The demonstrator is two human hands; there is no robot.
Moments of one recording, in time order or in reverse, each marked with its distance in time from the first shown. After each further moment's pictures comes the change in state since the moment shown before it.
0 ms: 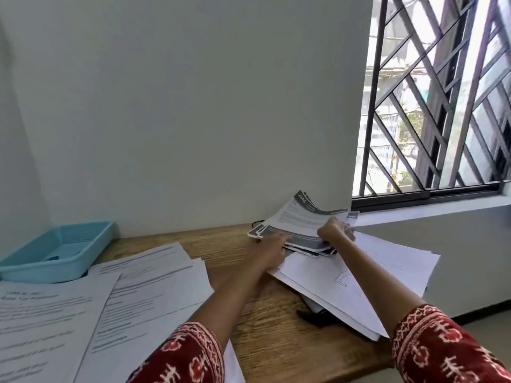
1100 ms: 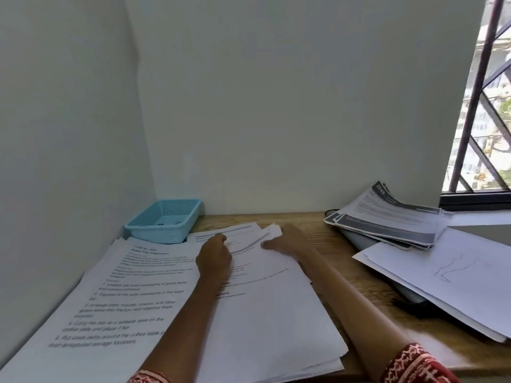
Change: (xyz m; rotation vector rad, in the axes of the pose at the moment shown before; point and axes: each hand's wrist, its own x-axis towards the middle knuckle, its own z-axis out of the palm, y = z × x) left_hand -0.186 -0.181 -0.062 0.032 0.589 -0.761; right_hand -0.176 -0.140 0.114 0.329 -0.524 -0.591
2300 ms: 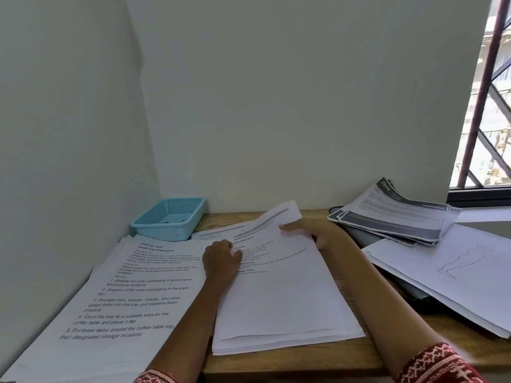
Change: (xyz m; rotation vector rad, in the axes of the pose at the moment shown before) left_hand -0.009 -0.002 0.006 0.011 -0.053 0.037; right_hand -0.001 0.004 -0.048 0.603 -0.307 0.304
